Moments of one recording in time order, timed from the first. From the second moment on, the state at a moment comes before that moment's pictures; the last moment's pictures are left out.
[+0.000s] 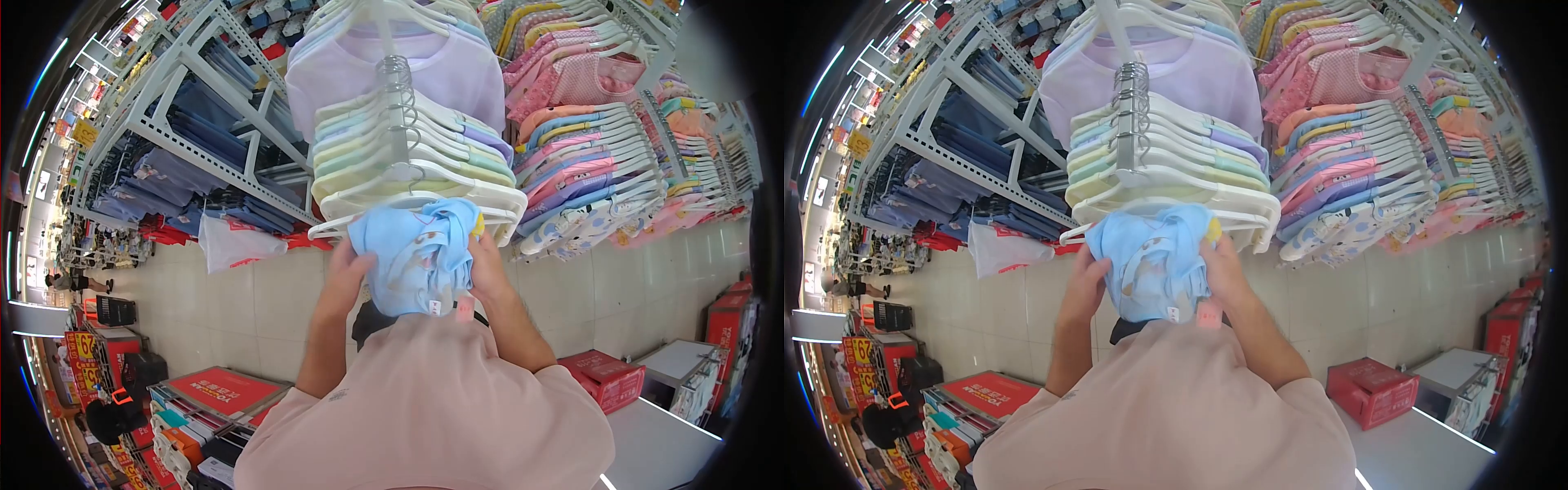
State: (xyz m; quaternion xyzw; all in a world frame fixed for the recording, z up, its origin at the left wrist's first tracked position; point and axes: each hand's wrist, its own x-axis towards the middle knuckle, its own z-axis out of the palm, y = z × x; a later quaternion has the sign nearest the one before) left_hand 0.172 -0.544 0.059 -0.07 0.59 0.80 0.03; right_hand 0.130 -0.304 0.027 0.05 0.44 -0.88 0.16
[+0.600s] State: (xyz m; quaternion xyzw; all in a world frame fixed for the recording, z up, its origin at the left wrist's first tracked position) left_hand 0.162 -0.522 0.086 0.01 0.82 0.55 -0.18; right_hand 0.119 -0.274 0.047 -0.09 0.67 -0.69 0.24
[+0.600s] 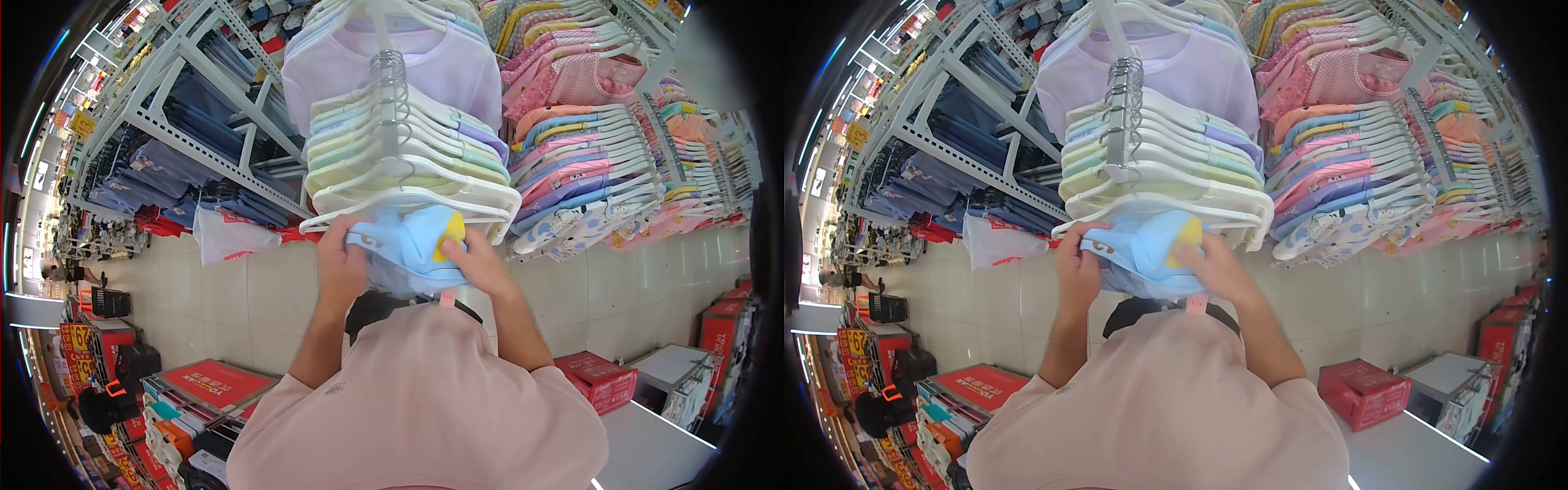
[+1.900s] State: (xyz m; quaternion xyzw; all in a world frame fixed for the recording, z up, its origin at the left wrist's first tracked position) left_hand 0.172 -0.461 0.101 0.14 0.82 0.56 0.02; right_hand 0.125 -0.299 0.078 -0.15 0.78 -0.60 0.13
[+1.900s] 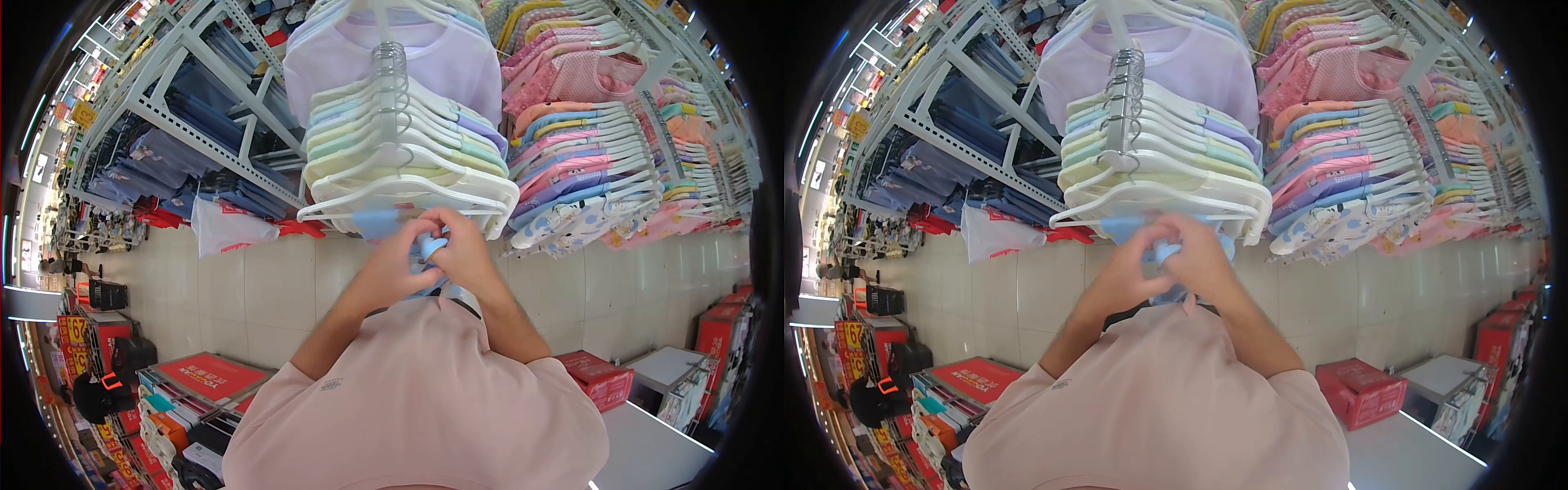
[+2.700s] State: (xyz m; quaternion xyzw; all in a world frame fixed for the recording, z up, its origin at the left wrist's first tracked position) left_hand 0.169 -0.514 0.081 0.00 0.79 0.61 -0.05; right_hand 0.125 -0.279 0.053 -0.12 0.78 -0.60 0.12
